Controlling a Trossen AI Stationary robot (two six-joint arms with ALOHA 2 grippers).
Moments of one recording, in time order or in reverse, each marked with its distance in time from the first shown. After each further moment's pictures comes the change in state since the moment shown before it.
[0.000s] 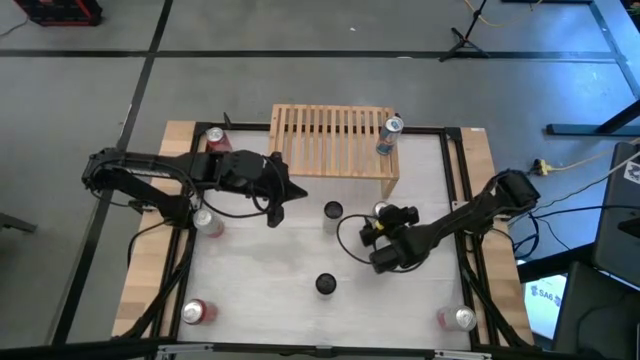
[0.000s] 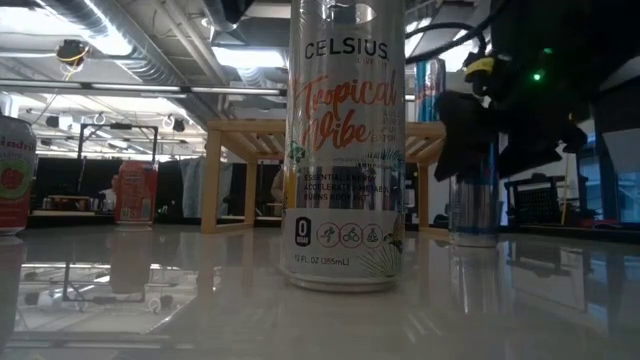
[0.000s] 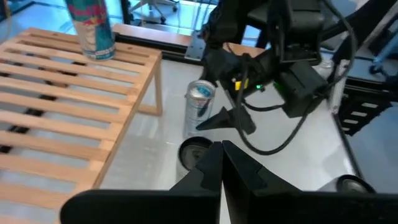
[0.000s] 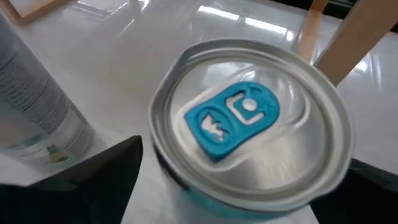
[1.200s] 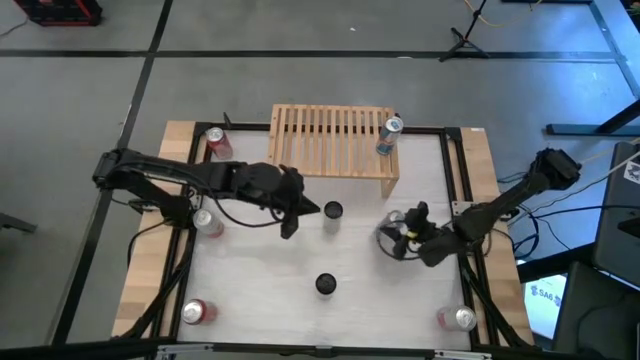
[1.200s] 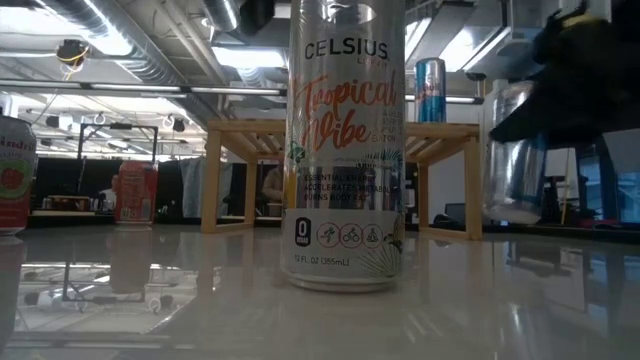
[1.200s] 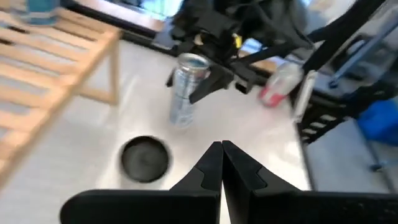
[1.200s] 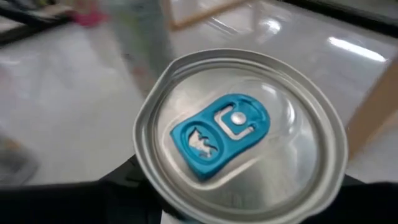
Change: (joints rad) left arm -0.041 0.122 0.000 0.112 0.054 -0.172; right arm 0.139 -0.560 -0.479 0.615 -0.046 -0.629
